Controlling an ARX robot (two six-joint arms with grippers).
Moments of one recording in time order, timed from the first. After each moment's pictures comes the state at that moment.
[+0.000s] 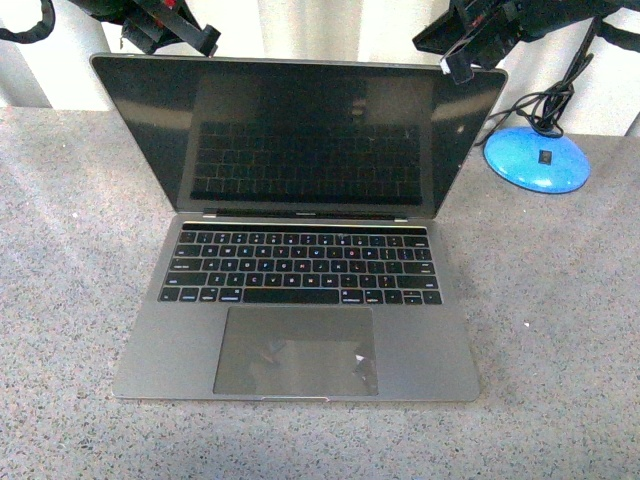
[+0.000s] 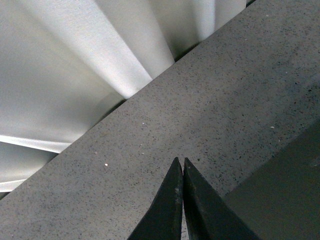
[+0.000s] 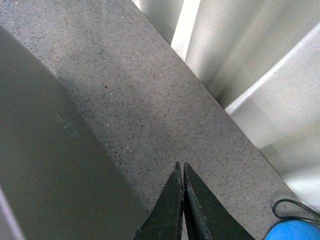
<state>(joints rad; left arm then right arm) -0.18 1.93 1.27 0.04 0.13 0.54 0.21 1.99 1.29 0.04 -0.47 -0.58</state>
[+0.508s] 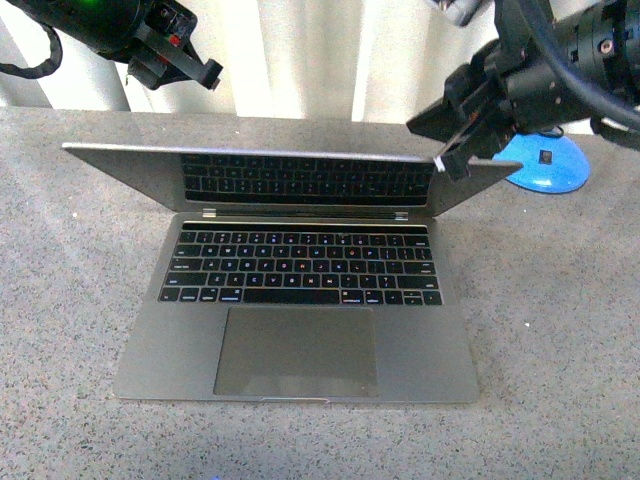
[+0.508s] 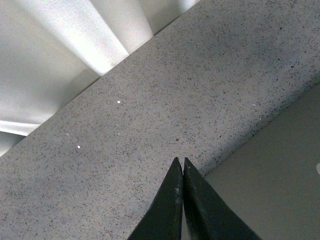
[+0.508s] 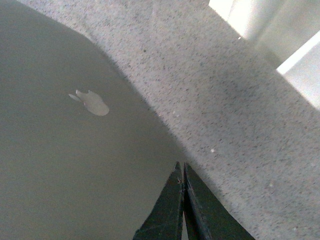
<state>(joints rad) -0.18 1.95 1.28 -0.04 0.17 0.52 0.25 1.93 1.03 0.15 -0.48 -0.51</state>
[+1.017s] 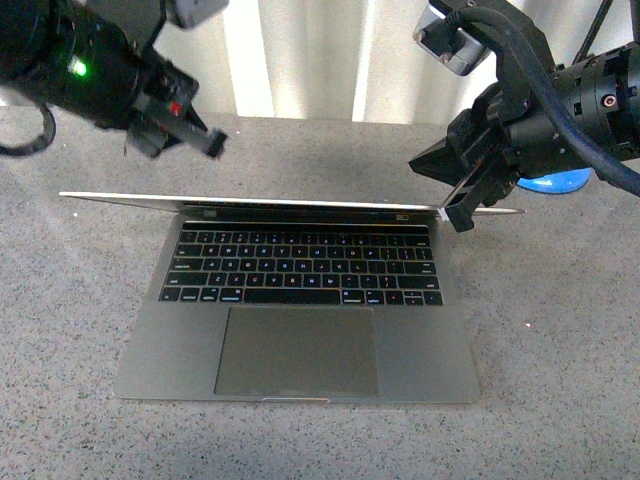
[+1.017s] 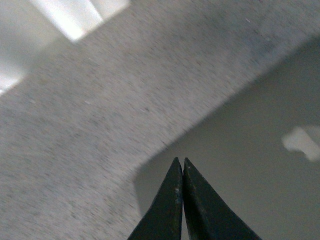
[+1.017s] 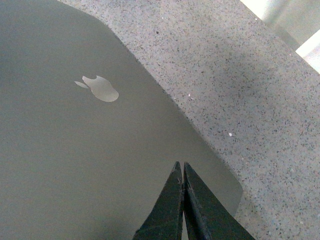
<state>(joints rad) -0.23 1.86 1.04 0.05 0.15 0.43 0.26 1.91 0.97 0.18 -0.47 -0.51</state>
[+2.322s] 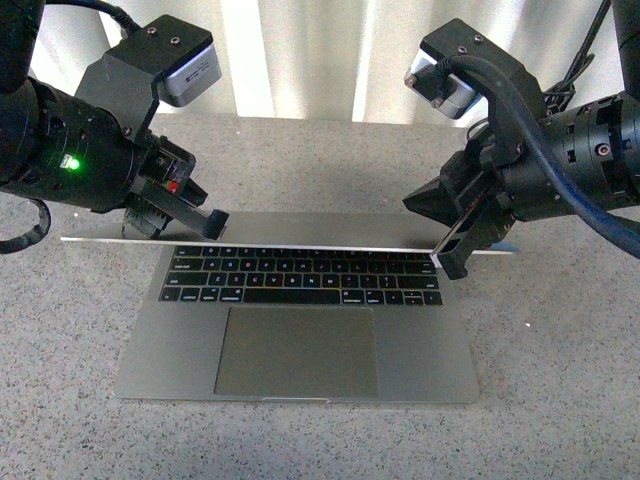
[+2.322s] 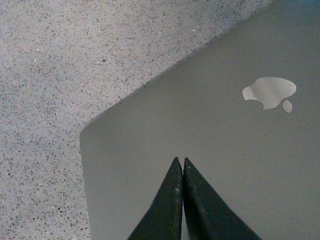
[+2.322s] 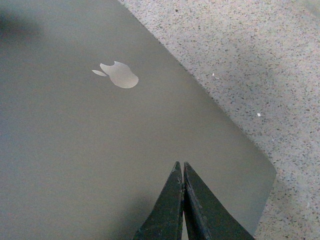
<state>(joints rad) -0.25 1.83 0.84 0.19 0.16 0.33 0.28 1.90 0.88 0.22 -0.46 -0.47</state>
